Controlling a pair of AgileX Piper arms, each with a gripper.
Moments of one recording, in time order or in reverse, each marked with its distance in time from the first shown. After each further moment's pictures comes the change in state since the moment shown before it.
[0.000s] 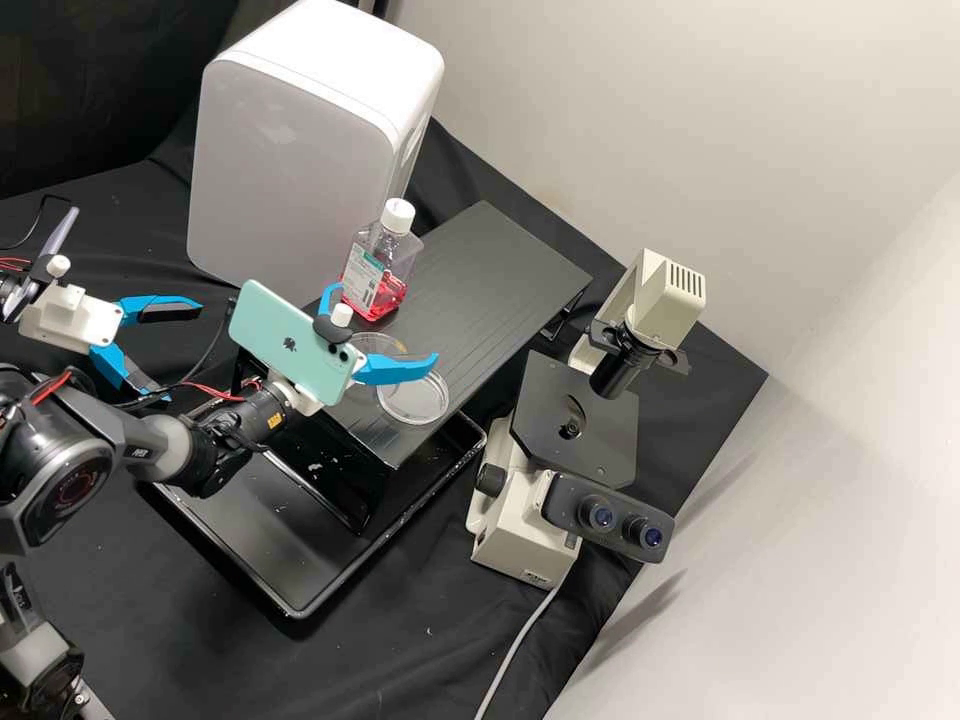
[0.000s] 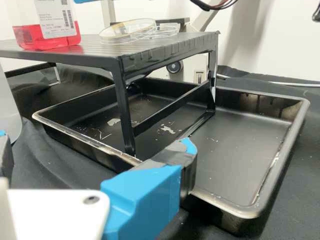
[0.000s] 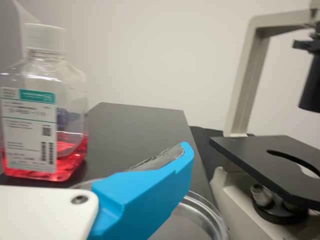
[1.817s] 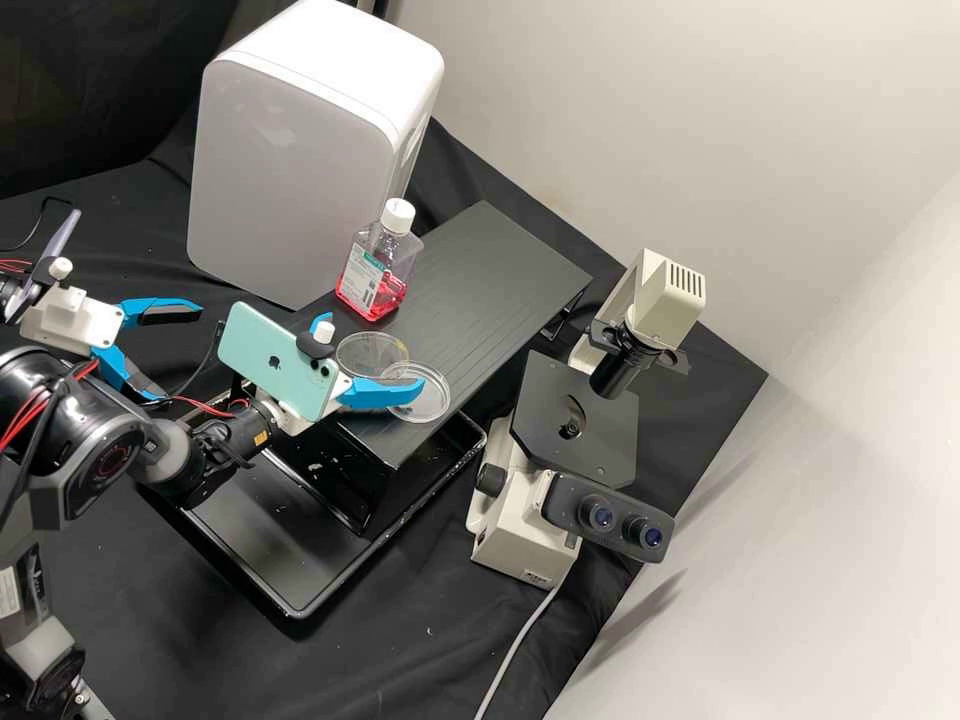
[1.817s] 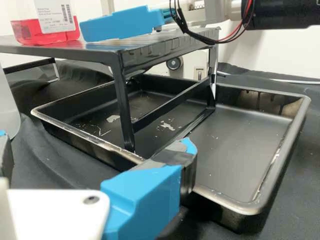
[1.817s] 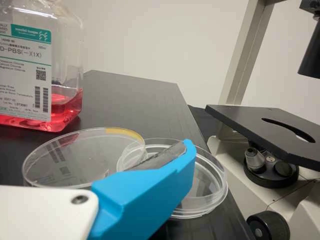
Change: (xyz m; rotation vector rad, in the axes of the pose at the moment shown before) left arm 0.001 -0.003 -0.001 -0.004 0.001 -0.009; right arm -0.007 -0.029 0.019 -0.046 -0.092 -0.046
